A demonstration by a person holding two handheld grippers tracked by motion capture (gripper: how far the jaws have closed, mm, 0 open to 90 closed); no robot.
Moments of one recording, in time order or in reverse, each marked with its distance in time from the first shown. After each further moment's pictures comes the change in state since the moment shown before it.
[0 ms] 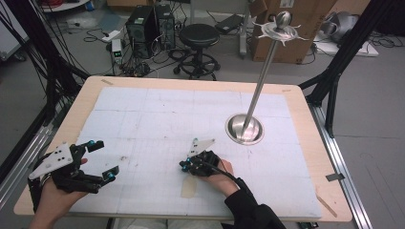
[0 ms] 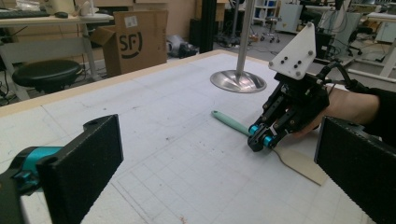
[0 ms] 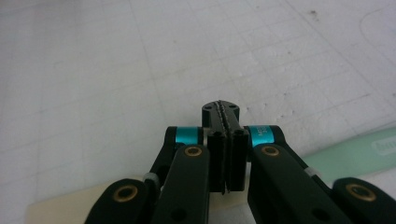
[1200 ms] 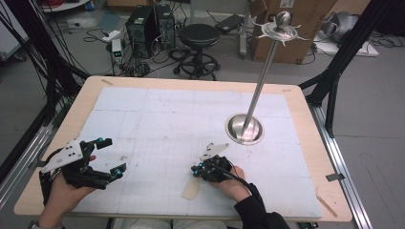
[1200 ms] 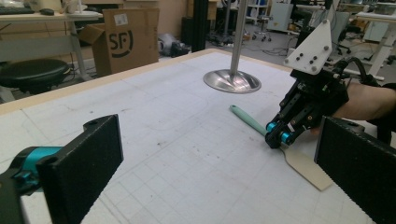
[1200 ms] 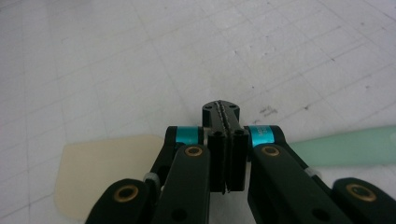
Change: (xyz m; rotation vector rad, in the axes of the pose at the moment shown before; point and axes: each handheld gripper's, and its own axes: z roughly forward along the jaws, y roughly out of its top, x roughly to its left) left arm 0.003 -0.001 0.021 0.006 -0.042 -0.001; right arm 0.009 -0.023 -0.031 0.038 -0.051 0.110
